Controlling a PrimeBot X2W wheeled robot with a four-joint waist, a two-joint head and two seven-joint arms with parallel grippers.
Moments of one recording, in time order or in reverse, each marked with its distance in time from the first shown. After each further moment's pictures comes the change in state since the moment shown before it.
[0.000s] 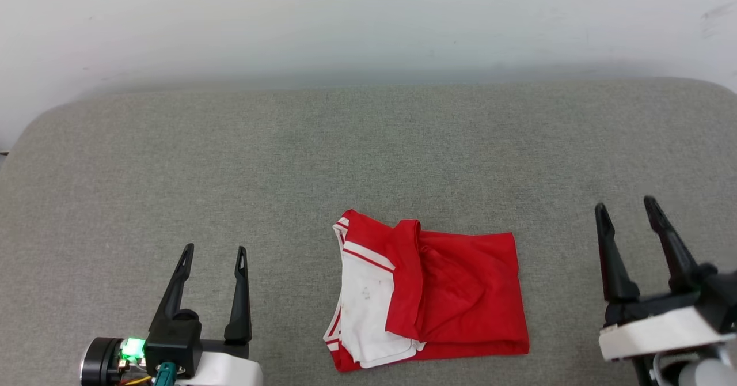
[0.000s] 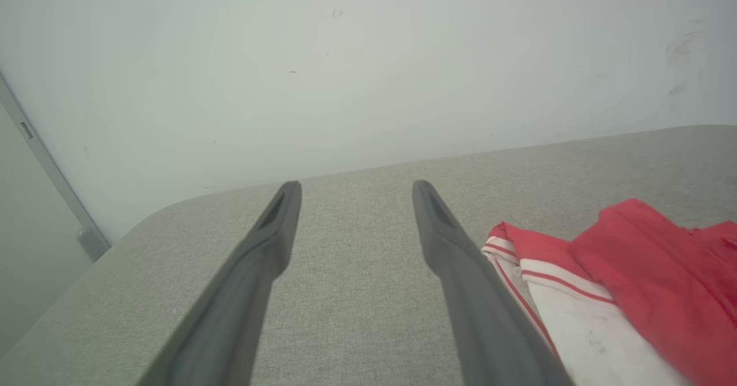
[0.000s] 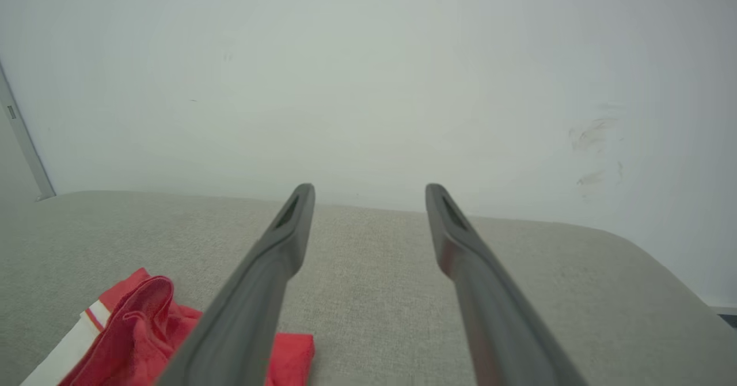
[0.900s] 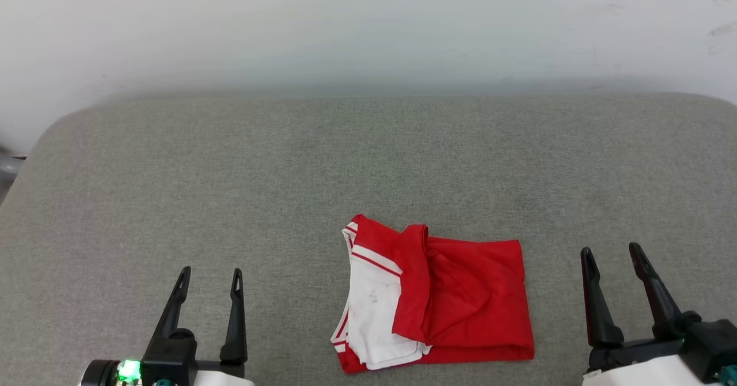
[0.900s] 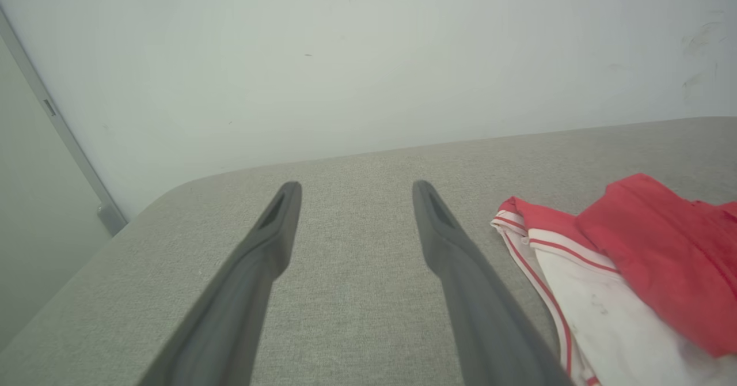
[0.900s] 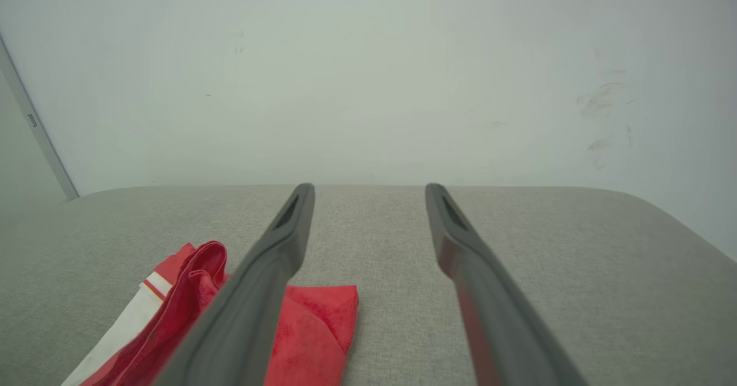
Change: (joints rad) left arm 0.056 -0.001 0.014 0.005 -0.012 -0.008 0.000; right arm 0.165 0.102 -0.014 -0.094 -0.036 0.000 0.000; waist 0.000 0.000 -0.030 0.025
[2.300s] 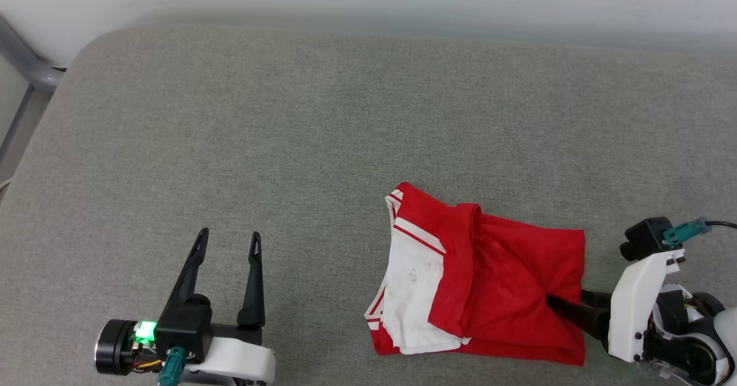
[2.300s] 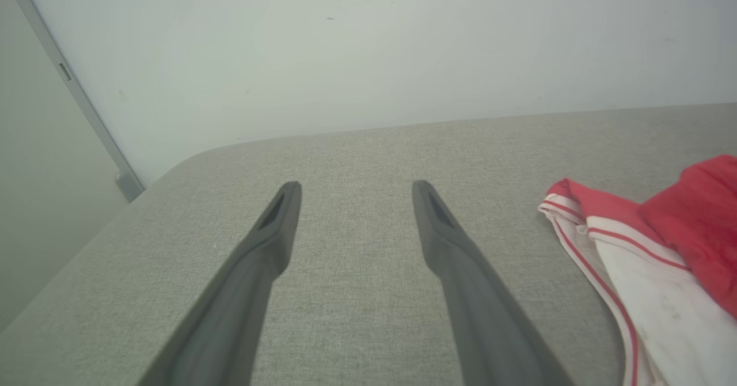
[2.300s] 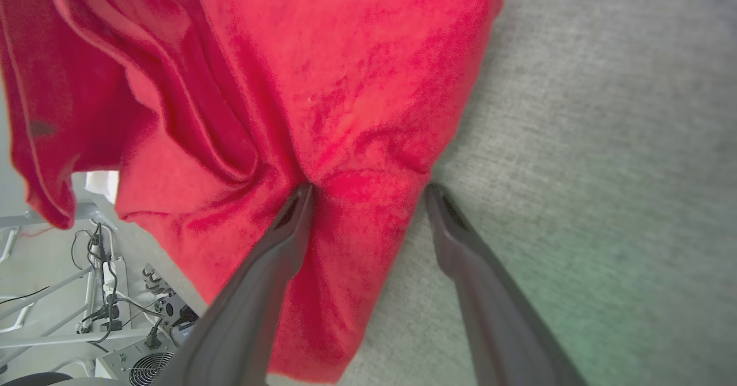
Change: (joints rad) left arm -0.099 -0.023 -0.026 0.010 0.006 -0.018 0.000; right arm -0.359 -0.442 0.376 0.293 0.777 0.000 0.940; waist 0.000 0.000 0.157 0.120
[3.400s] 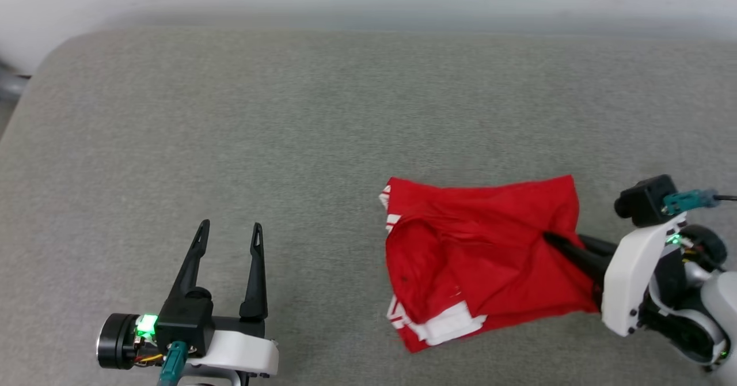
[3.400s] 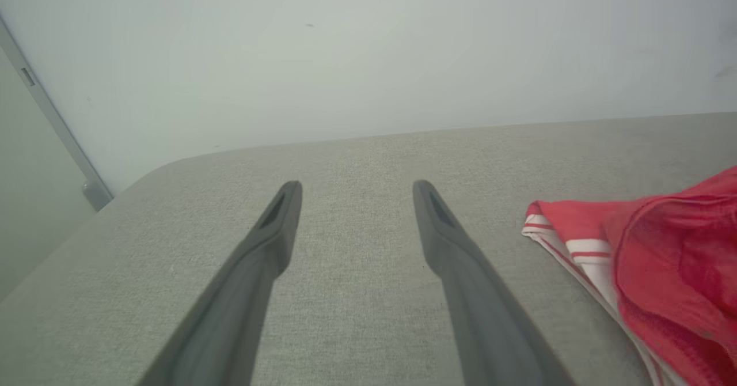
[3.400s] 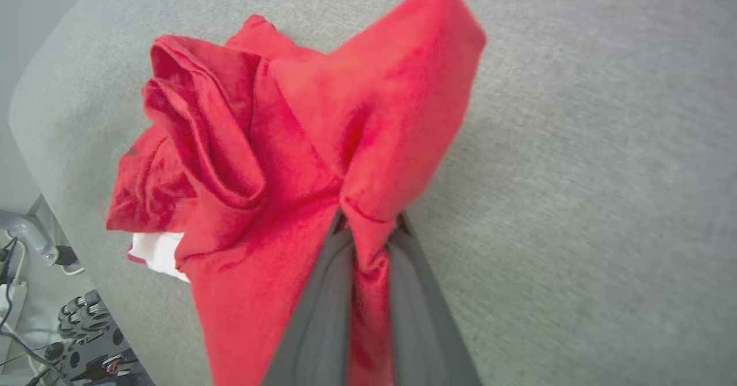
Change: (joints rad) left arm -0.023 -0.016 -0.004 -0.004 -0.002 0.011 0.000; right arm -0.156 -0.134 0.235 -0.091 -0.027 0.000 -0.324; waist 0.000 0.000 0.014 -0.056
